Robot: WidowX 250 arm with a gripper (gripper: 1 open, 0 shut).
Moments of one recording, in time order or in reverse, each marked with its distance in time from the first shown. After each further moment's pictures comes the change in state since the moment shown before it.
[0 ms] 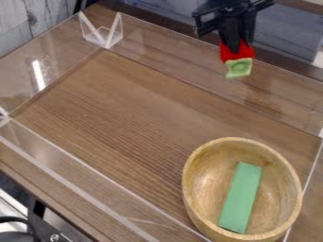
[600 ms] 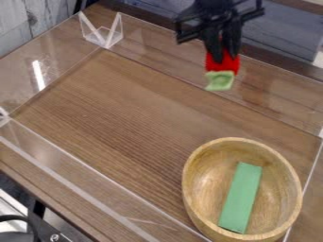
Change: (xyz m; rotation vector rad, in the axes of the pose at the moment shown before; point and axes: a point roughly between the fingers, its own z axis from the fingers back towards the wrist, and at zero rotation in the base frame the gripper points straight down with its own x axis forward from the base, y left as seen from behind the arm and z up) arm -0.028 0.031 0.003 0.025 -0.004 -0.154
